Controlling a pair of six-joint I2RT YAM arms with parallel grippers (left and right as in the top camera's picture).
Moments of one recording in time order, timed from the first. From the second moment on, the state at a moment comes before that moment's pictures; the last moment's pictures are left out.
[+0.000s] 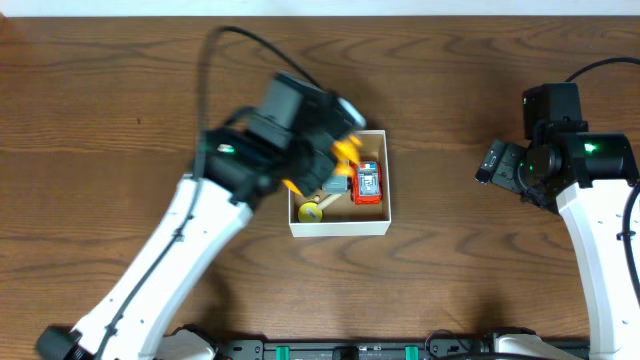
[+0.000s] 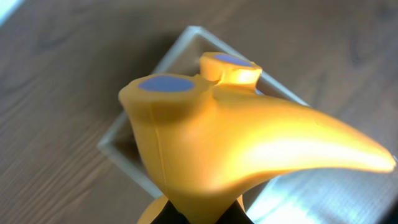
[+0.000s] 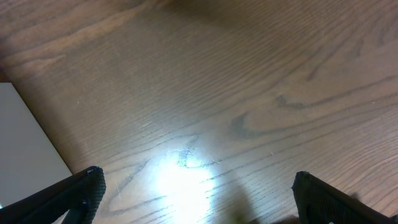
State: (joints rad) left arm -0.61 1.48 1.49 -1.02 0.13 0.30; right arm 0.03 1.36 1.33 -1.28 0.19 0.51
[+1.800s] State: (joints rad) left arm -0.67 1.52 1.44 -0.96 0.12 0.33; right arm 0.03 1.36 1.33 -1.29 0.19 0.50
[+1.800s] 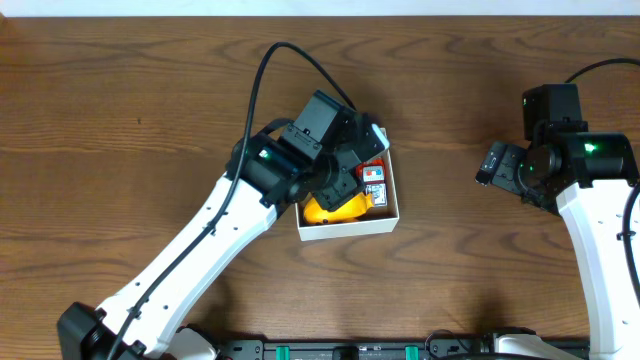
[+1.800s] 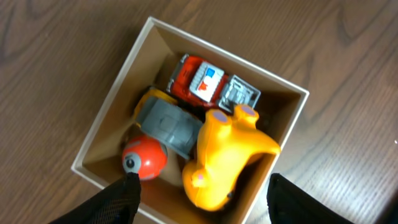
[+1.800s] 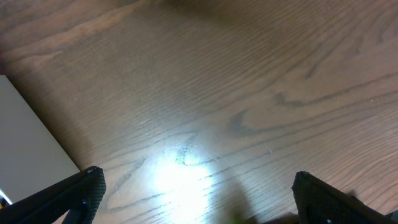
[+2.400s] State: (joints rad) left arm -0.67 1.87 1.44 -0.95 0.14 0.29; right arm 0.03 1.36 1.33 -1.29 0.19 0.50
